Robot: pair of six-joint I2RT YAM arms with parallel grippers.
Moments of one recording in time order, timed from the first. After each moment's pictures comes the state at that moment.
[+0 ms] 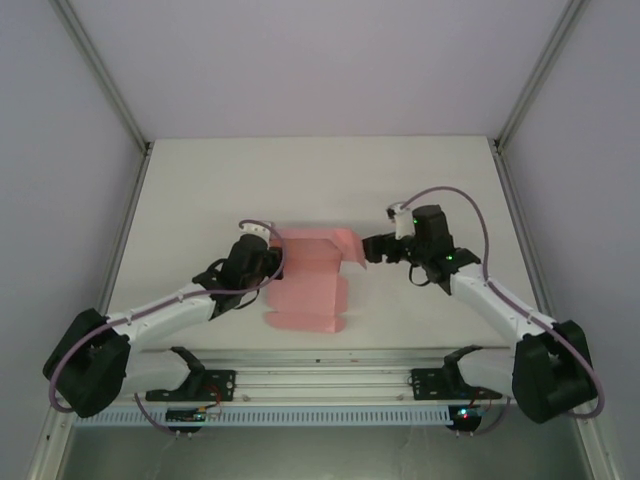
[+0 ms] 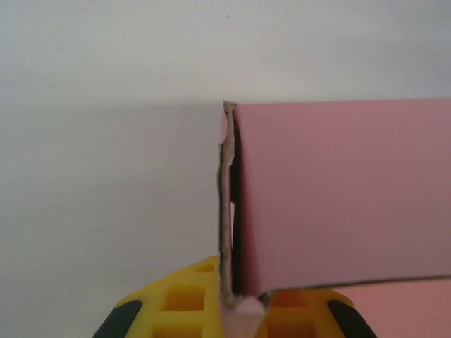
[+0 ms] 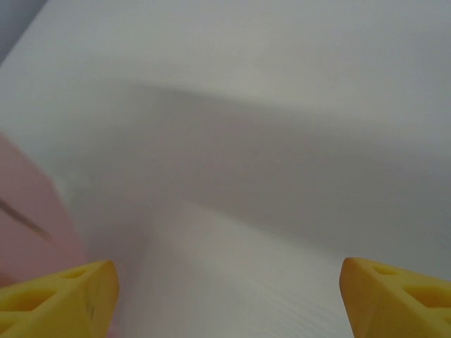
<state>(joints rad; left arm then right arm) -0.71 1.20 0.56 0.05 -0.19 -0.52 0.39 1.19 0.71 -0.16 -0.35 0.19</state>
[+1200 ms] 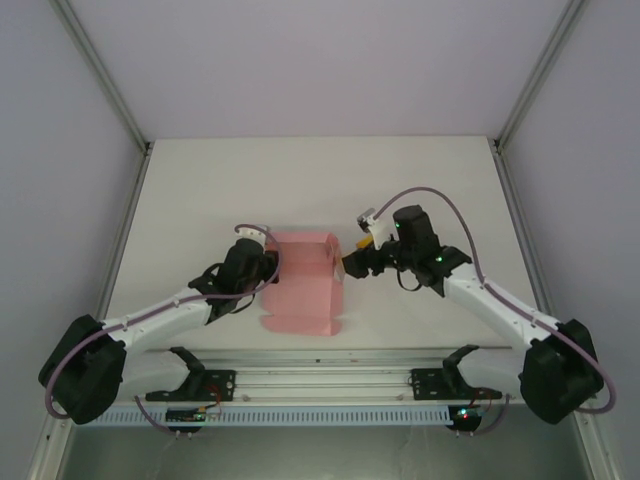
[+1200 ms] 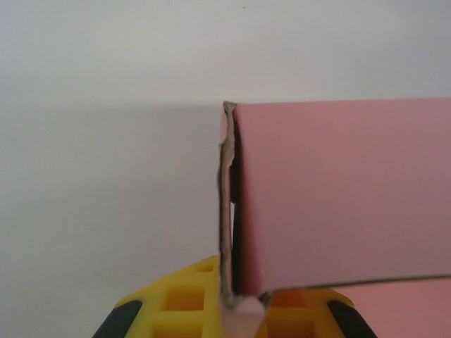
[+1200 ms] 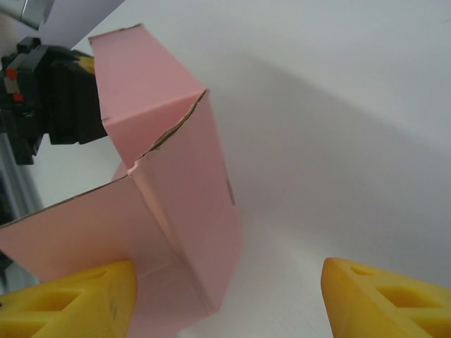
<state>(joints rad) -0.70 1.16 0.51 0.04 -0.20 -0.51 0.53 1.19 0.78 -0.25 -0.49 0.04</state>
